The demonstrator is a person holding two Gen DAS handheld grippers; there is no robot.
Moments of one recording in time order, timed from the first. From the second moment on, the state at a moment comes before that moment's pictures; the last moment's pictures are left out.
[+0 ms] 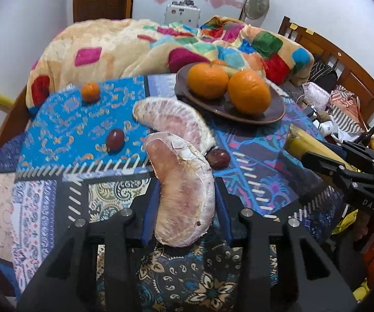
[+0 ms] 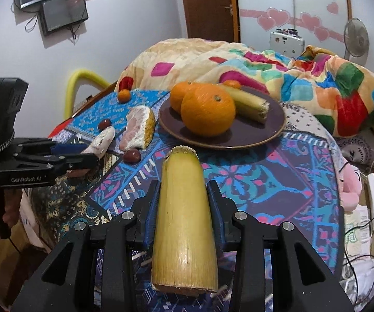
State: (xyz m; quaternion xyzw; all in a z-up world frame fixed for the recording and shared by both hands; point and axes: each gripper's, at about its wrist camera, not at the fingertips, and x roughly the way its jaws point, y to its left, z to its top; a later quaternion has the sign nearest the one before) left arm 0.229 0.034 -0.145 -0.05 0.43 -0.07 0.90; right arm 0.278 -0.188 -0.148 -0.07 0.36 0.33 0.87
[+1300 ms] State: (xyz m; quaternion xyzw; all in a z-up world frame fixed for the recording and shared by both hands) left arm 0.369 -0.020 -0.113 -0.03 0.37 -0.10 0.92; right arm 0.394 -0.191 -0.125 -0.07 0.32 0.26 0.91
